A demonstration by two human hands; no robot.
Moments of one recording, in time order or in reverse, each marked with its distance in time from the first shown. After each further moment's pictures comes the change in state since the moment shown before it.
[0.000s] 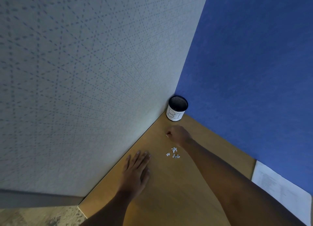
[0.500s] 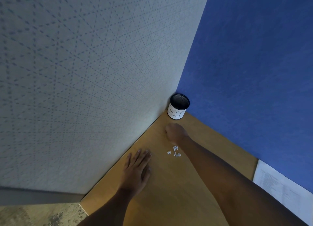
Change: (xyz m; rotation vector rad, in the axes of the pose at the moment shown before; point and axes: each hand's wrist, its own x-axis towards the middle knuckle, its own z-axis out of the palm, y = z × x) left_hand 0.000 0.001 -0.002 0.012 0.011 0.006; right_hand 0.002 -0.018 0.003 -0.238 -0.015 -0.060
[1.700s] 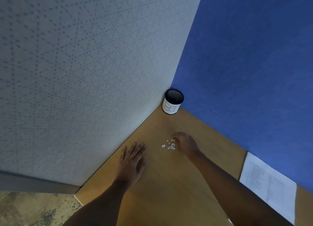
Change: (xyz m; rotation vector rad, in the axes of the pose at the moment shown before) left_hand -0.001 -0.002 0.001 0.005 -0.030 -0.006; right_hand -0.083 0.031 0.024 0.301 0.154 0.096
